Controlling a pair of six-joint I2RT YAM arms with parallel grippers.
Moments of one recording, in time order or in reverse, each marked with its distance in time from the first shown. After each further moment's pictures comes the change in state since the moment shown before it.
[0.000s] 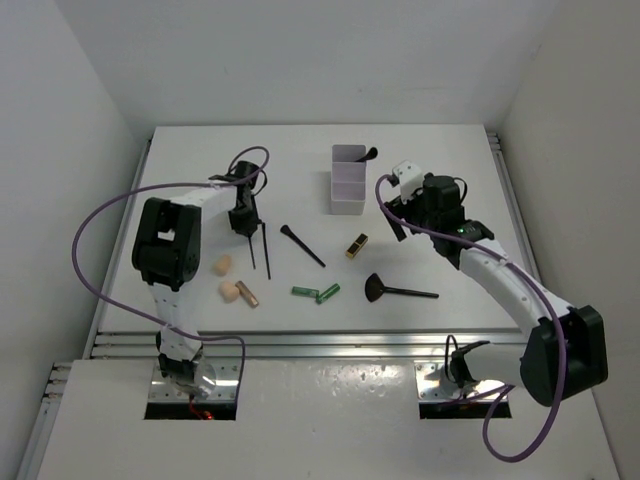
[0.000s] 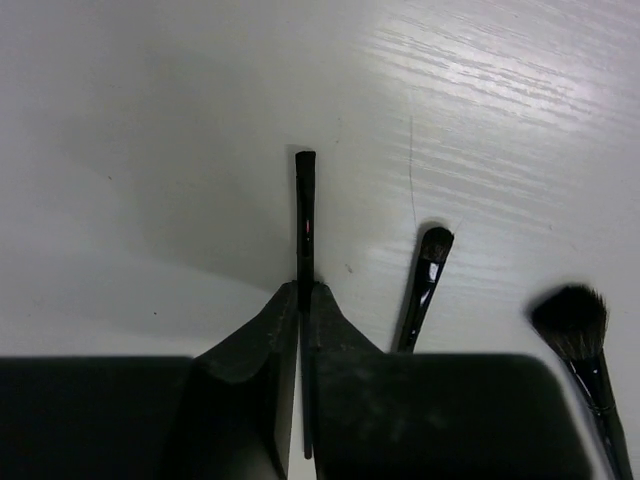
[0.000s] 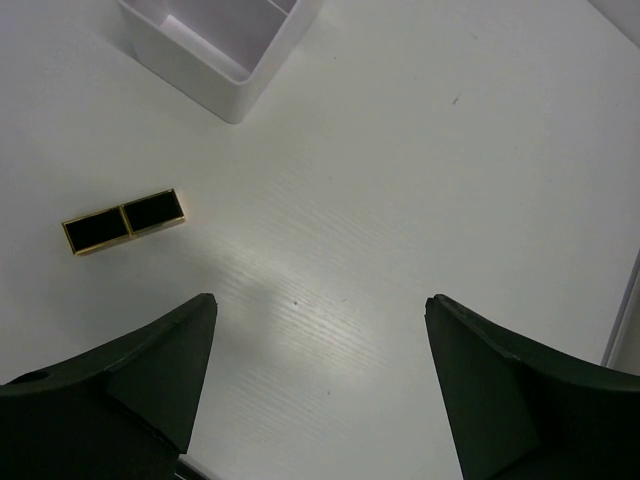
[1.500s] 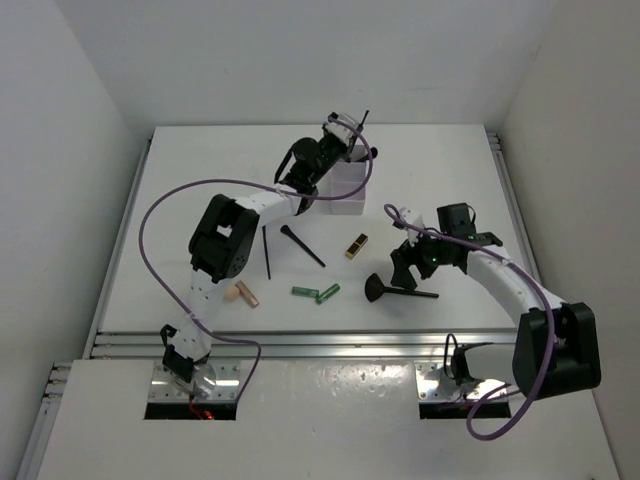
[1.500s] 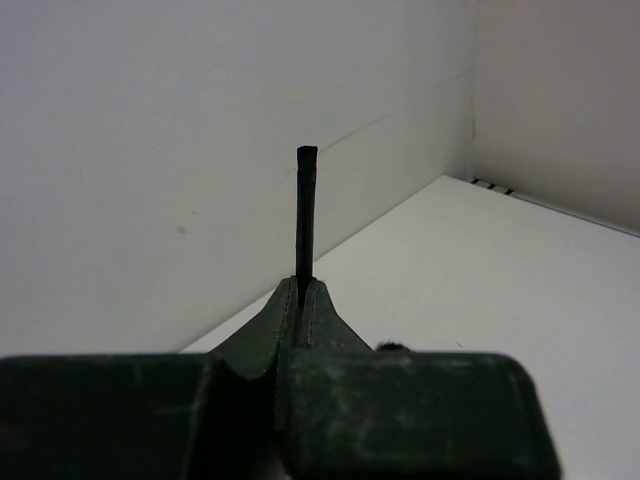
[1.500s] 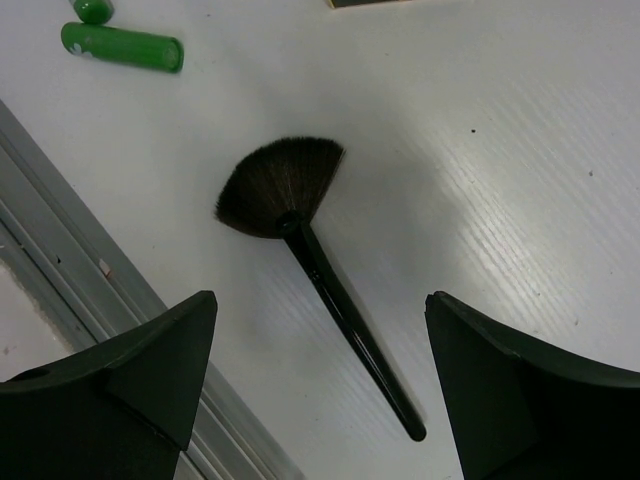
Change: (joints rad) left arm -0.323 0.269 0.328 1.444 0.360 0.588; right arm -0.174 0.012 -0.145 -0.329 -0.596 -0.152
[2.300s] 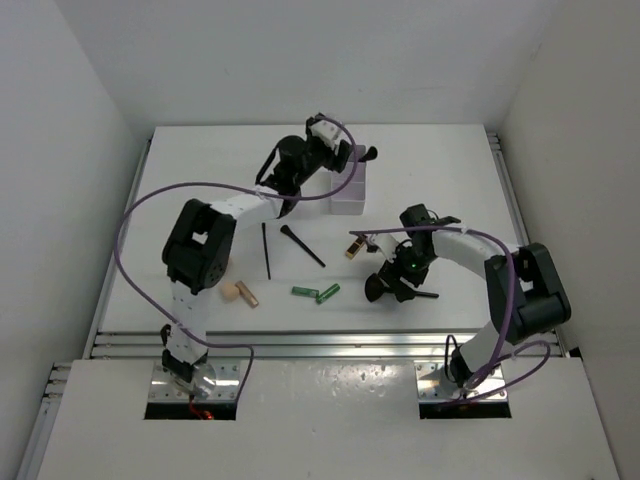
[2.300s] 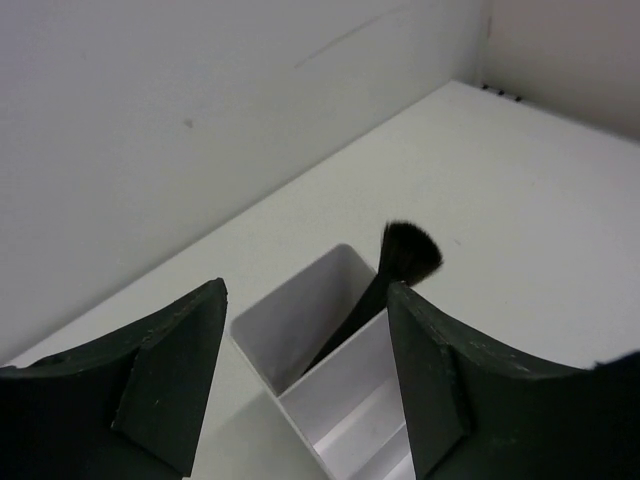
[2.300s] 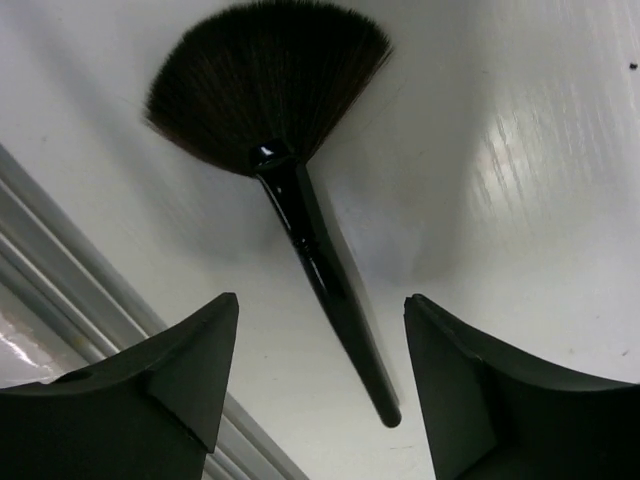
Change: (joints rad) left arm 0.036 -0.137 -0.207 -0.143 -0.011 0.006; right arm 0.150 0.309 0.123 -0.195 0.243 -0.210
